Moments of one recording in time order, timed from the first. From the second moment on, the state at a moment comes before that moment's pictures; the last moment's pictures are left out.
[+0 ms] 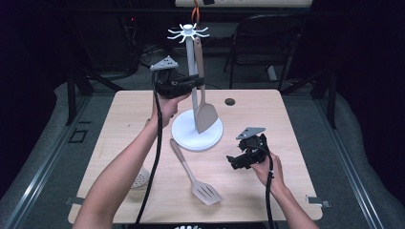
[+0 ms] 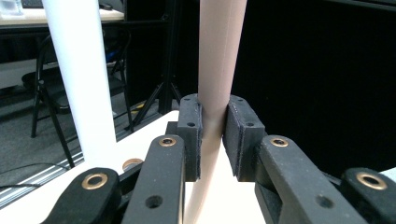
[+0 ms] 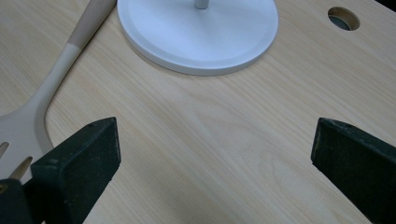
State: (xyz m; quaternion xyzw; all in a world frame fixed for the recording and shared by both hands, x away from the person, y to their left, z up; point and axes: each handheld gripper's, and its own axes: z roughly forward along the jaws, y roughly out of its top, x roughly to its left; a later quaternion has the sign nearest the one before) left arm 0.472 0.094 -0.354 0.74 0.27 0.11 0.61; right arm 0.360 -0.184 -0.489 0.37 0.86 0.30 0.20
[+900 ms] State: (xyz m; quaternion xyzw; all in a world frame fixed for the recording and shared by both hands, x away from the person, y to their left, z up) left arm 0.482 0.106 -0.361 0.73 0.31 0.09 0.61; right arm 0.361 -0.182 -0.491 0.37 0.86 0.30 0.19
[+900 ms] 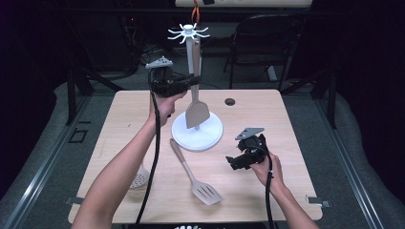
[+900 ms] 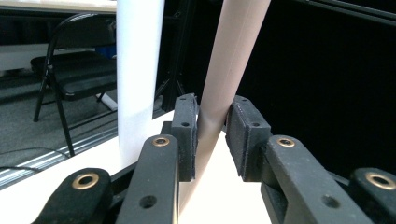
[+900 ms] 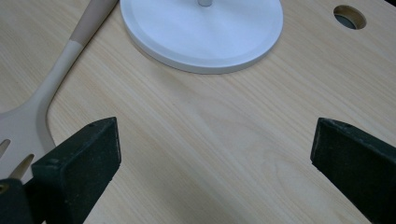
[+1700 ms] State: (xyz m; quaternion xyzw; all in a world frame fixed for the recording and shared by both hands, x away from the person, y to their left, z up) left arm 0.455 0.123 -0.345 0.76 0.29 0.16 0.56; right arm 0.364 -0.180 -0.497 0.35 0.88 0.28 0.18
